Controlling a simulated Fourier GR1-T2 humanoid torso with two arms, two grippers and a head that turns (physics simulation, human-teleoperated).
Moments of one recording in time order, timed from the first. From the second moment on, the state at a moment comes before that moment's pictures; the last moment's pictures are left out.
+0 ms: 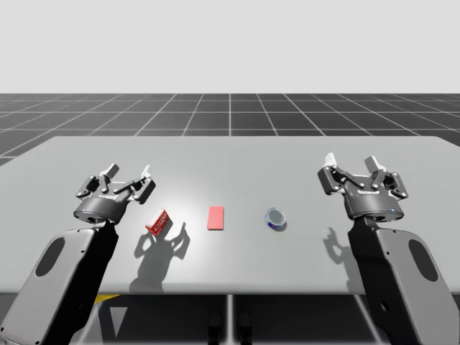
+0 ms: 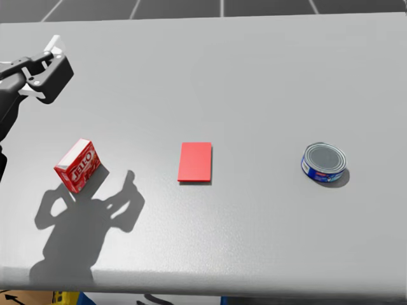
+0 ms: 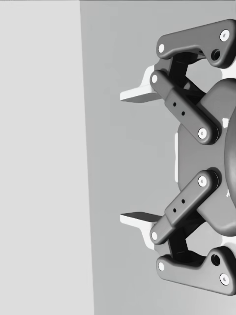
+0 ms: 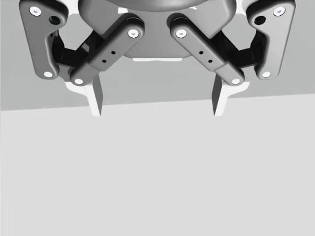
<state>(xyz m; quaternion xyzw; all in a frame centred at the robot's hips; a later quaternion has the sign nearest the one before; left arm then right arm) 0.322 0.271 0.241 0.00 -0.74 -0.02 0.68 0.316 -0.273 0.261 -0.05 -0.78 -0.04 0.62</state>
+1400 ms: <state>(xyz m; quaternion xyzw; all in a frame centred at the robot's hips) 0.299 0.260 0.259 -0.06 -0.75 -0.03 0.66 0.319 -0.262 0.250 -0.06 -0.78 -0.02 0.62</state>
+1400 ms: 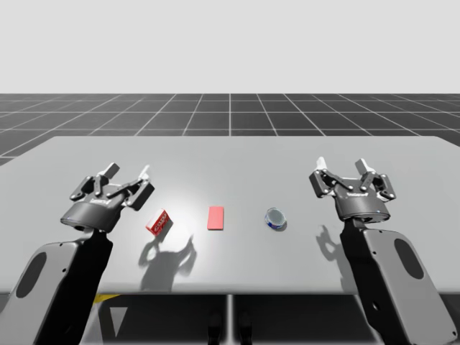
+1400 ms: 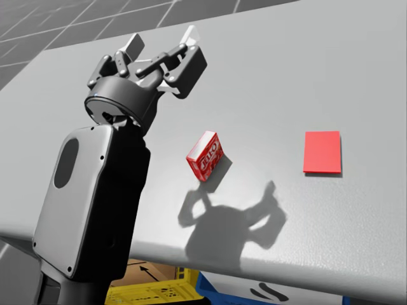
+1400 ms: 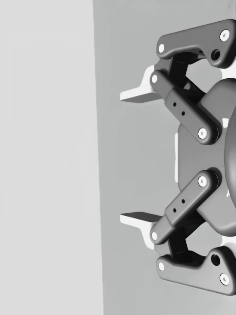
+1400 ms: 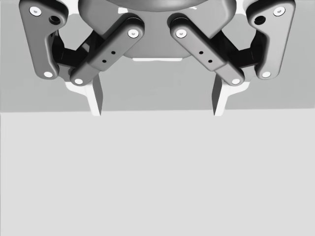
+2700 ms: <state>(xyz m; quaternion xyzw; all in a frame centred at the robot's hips) 0.231 0.284 0.154 -0.09 -0.58 -0.14 0.80 0.323 -0.262 0.245 -0.06 -0.77 -0.02 0.63</state>
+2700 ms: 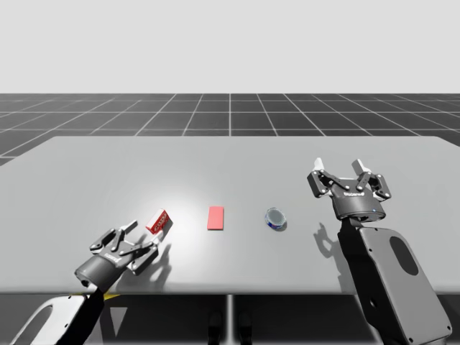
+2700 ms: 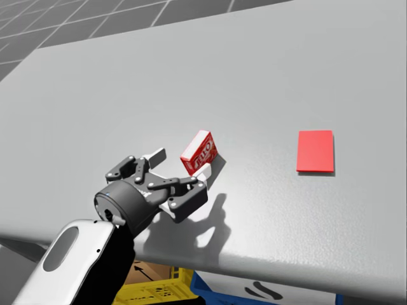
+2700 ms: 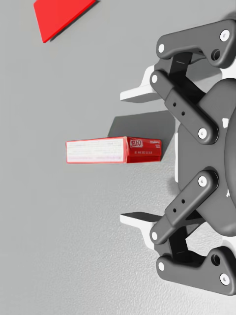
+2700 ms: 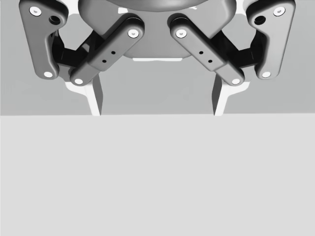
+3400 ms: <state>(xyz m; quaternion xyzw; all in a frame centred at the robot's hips) 0.264 0.271 0.142 -0.09 -0.55 -0.11 0.82 0.323 -0.264 0.247 -0.05 -0.78 -0.02 0.63</state>
